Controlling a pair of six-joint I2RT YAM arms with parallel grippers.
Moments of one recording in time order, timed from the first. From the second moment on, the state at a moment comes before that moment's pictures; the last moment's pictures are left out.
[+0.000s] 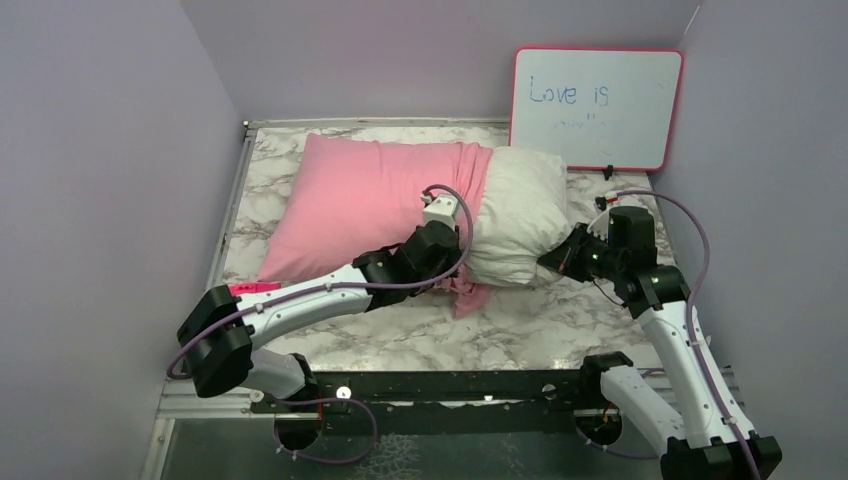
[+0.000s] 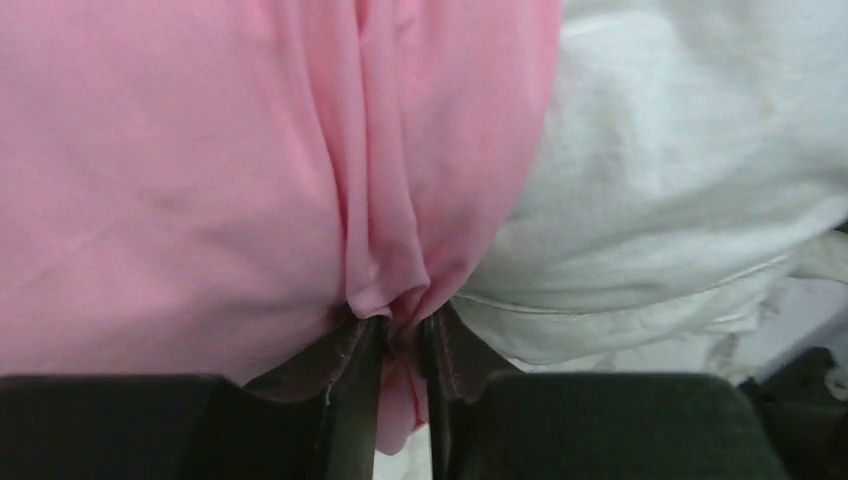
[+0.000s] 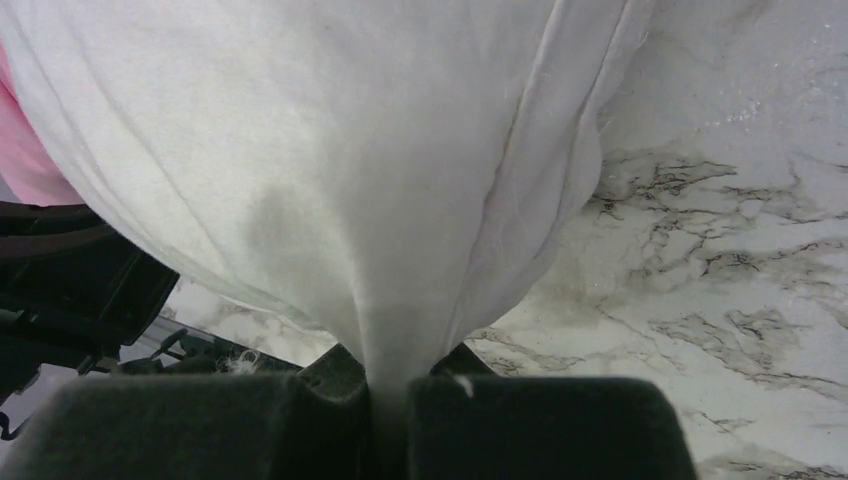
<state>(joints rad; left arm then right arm) -1.02 1.33 0.94 -0.12 -0.30 -0.56 0.14 0.81 0.81 -0.72 -0.34 0.55</state>
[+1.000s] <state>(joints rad) -0.84 1.04 0.66 -0.13 -0.35 -0.60 0.15 0.82 0.88 -0.78 -0.36 0.50</state>
